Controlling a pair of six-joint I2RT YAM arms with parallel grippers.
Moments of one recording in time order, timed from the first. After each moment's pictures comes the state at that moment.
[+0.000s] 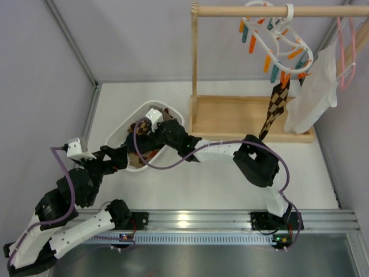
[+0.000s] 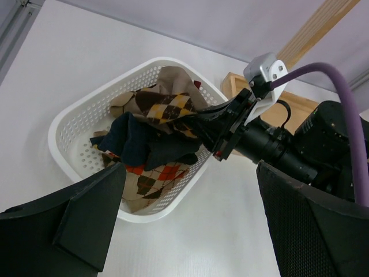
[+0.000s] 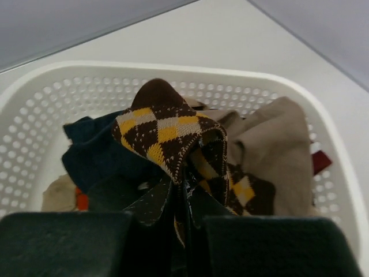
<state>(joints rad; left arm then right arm) -0.96 0.30 0.94 -0.82 -0.85 -0.55 1.01 2.05 1.42 0.47 0.10 -0.09</state>
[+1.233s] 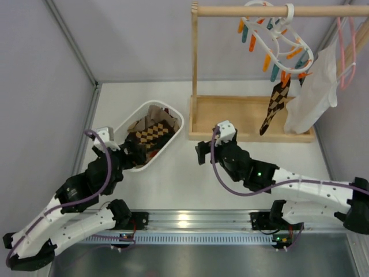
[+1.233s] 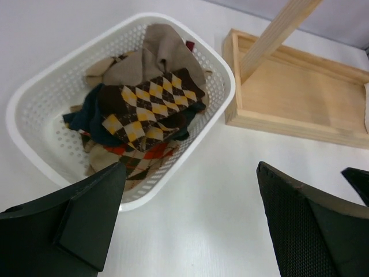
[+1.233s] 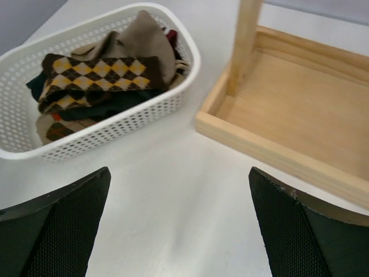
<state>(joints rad) -0.94 0.48 0.93 -0.81 -0.78 -0.63 1.15 1.14 0.82 0.05 0.61 0.24</state>
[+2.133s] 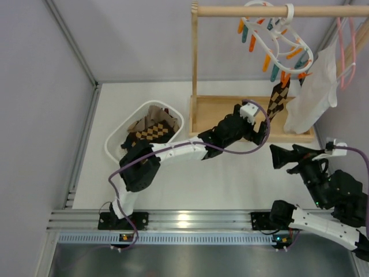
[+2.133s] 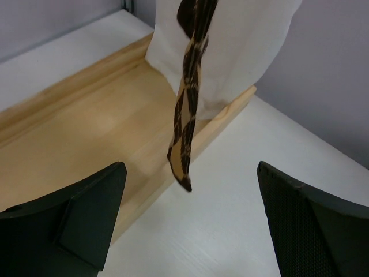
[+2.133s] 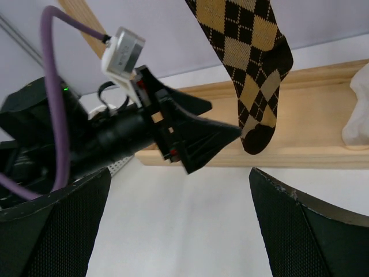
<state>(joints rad) -1.06 1.97 1.48 0.35 -0.12 -0.22 1.15 0.22 0.86 -0.67 0.94 0.39</state>
